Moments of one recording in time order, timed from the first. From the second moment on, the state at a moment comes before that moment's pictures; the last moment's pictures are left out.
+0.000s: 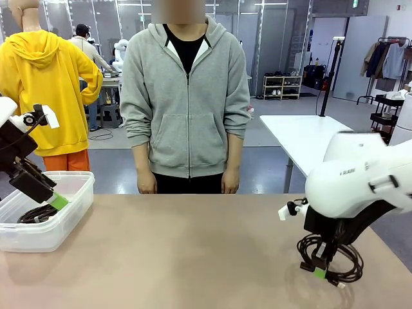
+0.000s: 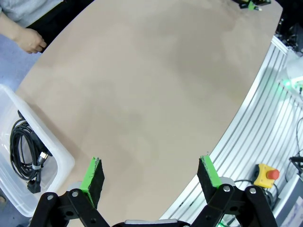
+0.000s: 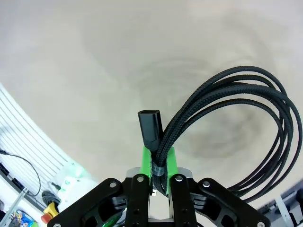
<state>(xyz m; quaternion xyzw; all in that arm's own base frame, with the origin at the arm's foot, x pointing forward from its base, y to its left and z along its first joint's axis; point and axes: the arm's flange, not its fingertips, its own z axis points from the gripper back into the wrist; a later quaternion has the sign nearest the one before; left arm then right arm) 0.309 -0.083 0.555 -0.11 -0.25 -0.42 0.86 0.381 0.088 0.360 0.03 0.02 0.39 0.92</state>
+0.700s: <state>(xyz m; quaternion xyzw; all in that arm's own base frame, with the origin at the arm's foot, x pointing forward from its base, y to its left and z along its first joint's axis) 0.309 -0.083 0.554 -0.11 -0.25 -0.42 0.86 0.392 0.165 0.437 0.00 0.02 0.44 0.90</state>
